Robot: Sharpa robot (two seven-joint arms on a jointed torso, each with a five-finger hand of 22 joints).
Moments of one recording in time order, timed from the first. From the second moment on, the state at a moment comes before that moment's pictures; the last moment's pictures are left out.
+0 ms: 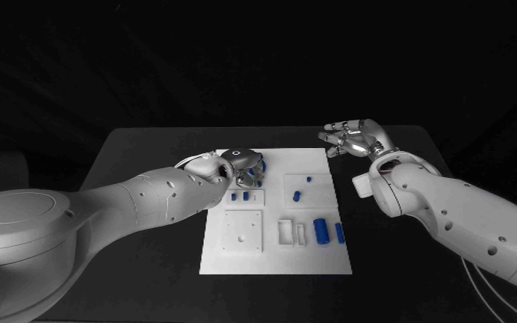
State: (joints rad) left arm 1.18 -0.39 -0.24 0.85 -1.43 -0.32 0.12; left_hand 1.35 -0.08 0.31 -0.19 0.19 1.14 0.11 0.07 0.07 1.17 0.08 0.06 0.06 1.28 -0.01 1.12 0.35 0.10 1.20 -0.03 0.38 1.31; right arm 0.90 -0.71 0.37 1.37 -0.91 -0.52 -0.01; right_hand 1.24 -0.07 0.14 -0.05 0.44 0.92 0.16 0.06 0.06 1.17 0.10 0.06 0.06 1.37 0.02 0.24 0.36 0.10 1.30 0.01 0.27 0.12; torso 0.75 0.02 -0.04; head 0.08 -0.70
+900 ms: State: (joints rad) left arm 1.16 -0.37 -0.24 0.82 -1.43 -0.32 0.13; left_hand 1.35 -0.08 0.31 -0.19 0.19 1.14 0.10 0.07 0.07 1.18 0.08 0.06 0.06 1.29 -0.02 1.12 0.35 0.10 1.20 -0.03 0.39 1.31; right arm 0.90 -0.70 0.37 1.38 -0.91 -0.52 -0.01; right_hand 1.24 -0.07 0.14 -0.05 0.44 0.92 0.16 0.06 0.06 1.17 0.10 0.06 0.06 1.37 0.02 0.24 0.36 0.10 1.30 0.01 0.27 0.12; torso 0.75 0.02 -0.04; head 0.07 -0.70
